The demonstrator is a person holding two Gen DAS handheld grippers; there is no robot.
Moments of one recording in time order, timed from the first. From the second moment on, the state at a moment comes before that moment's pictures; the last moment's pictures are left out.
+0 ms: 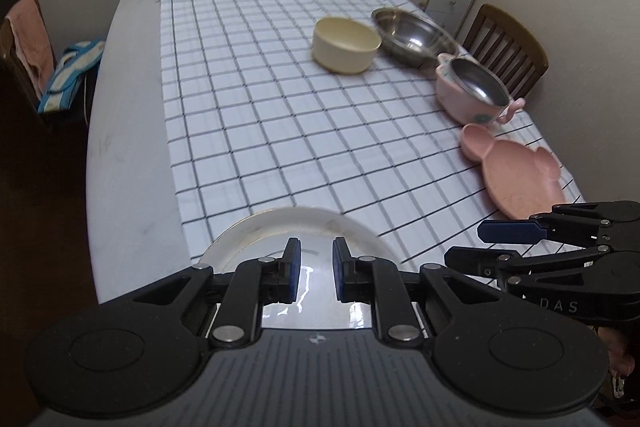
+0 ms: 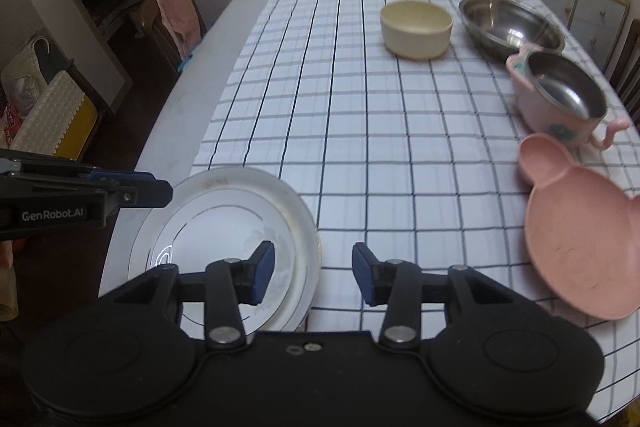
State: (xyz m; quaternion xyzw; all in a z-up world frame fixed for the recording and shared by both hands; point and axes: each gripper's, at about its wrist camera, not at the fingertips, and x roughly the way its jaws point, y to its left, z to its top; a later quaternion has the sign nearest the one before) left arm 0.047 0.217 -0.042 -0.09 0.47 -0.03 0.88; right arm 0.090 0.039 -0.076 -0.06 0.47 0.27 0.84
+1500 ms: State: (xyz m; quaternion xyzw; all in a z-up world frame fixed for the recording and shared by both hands) left arm 0.179 -0.028 -0.077 -0.03 0.44 -0.05 0.90; right arm 0.174 -0.214 -0.067 -0.06 0.39 0.15 0.91
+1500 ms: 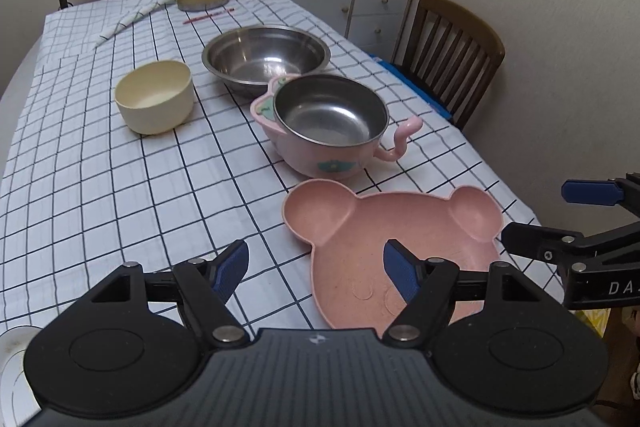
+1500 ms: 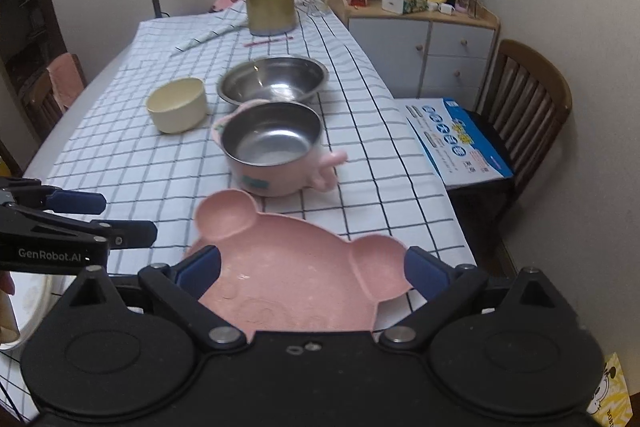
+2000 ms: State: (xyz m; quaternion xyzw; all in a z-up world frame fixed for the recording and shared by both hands) left arm 0.223 -0.050 -0.144 -0.02 0.52 -0.06 0.85; right arm 0.213 -0.244 -0.142 -0.04 0.49 0.11 0.86
